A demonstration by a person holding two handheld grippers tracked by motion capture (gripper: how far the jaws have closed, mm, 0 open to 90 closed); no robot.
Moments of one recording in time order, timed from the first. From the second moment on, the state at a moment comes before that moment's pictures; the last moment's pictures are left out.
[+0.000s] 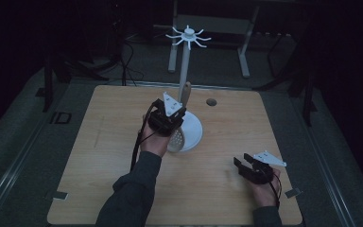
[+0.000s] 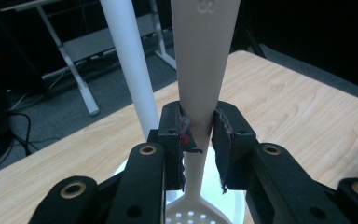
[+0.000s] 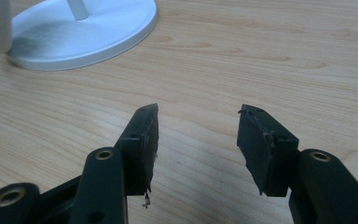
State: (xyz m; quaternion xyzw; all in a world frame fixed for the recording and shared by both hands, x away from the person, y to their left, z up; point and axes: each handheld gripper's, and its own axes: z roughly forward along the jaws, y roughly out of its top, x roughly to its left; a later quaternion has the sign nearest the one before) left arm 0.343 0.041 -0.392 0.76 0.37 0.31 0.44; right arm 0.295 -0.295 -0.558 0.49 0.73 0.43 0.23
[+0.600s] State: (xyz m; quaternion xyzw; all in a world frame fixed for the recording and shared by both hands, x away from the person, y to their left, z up) left arm 0.342 0.034 -0.377 0.74 0.37 0.33 0.45; right arm 0.295 -0.295 -0.558 0.49 0.72 0.42 0.24
